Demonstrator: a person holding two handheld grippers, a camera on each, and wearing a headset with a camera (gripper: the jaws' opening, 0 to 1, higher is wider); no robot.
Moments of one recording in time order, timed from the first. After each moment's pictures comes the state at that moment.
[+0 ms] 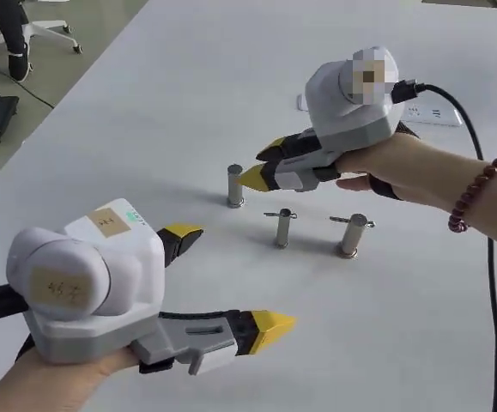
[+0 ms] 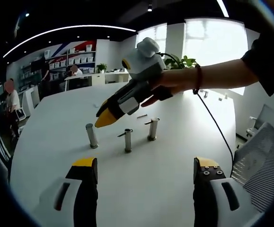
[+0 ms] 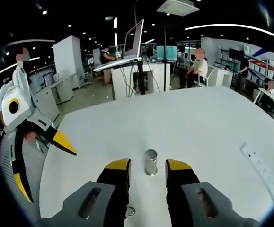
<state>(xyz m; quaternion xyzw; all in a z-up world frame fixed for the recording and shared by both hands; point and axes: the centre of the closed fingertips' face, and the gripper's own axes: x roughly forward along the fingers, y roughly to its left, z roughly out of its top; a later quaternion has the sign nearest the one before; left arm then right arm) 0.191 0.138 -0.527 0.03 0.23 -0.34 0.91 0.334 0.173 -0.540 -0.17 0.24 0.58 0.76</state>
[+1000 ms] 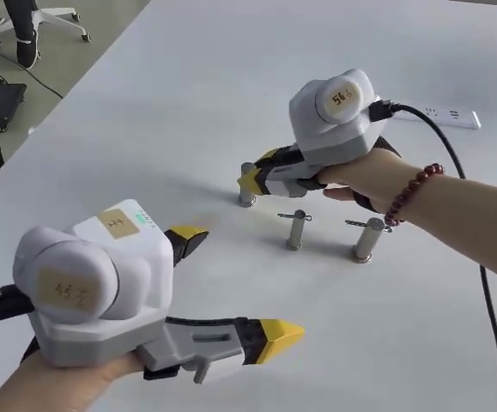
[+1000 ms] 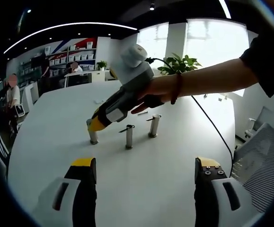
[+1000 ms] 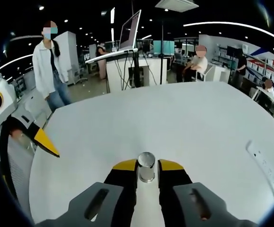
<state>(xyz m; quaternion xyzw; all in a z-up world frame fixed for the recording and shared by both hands) 0.191 0.143 -0.536 0.02 0.24 -0.34 0.91 0.353 0.195 -0.569 -0.19 0.25 0.57 0.76</state>
